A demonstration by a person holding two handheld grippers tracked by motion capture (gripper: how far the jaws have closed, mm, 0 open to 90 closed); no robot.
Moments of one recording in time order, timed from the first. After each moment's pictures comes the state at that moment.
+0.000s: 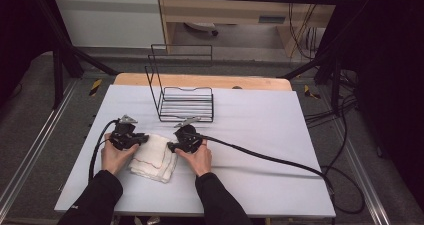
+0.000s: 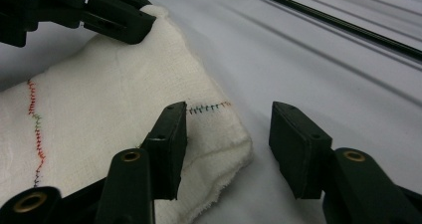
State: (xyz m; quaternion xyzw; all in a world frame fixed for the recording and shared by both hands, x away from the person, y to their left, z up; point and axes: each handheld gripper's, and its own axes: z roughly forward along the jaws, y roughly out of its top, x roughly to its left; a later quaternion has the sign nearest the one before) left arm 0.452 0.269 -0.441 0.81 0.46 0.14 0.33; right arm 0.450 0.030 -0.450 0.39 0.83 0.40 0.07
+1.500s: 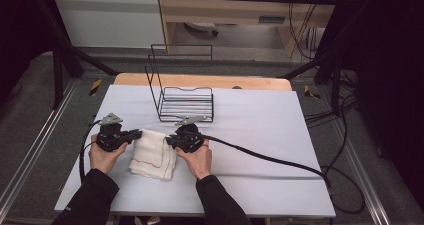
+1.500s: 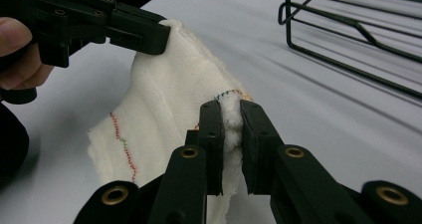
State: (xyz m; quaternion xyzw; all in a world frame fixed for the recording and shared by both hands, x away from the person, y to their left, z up) left arm 0.423 0.291 -0.406 0.77 0.45 0.14 0.43; right arm 0.428 0.023 -0.412 0.37 0.80 0.47 0.05
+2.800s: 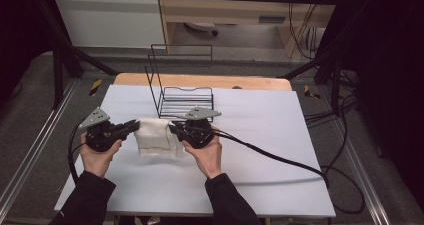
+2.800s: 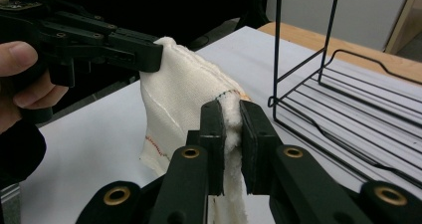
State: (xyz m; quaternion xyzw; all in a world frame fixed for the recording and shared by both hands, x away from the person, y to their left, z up) left arm 0.389 0.284 -0.354 0.73 0.40 0.19 0.52; right arm 0.405 -0.005 -0.348 0.31 0.78 0.53 0.12
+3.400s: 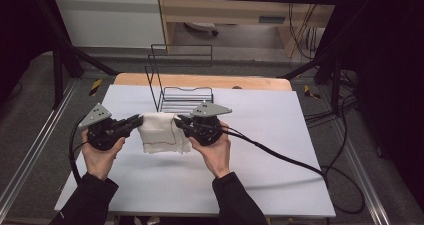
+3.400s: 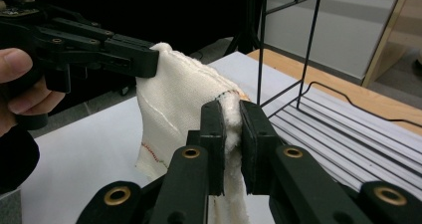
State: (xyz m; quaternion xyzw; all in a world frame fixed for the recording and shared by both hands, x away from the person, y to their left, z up) left arm 0.378 0.264 -0.326 0.72 0.38 0.21 0.54; right arm 0.396 -0.025 -0.318 0.29 0.77 0.55 0.16
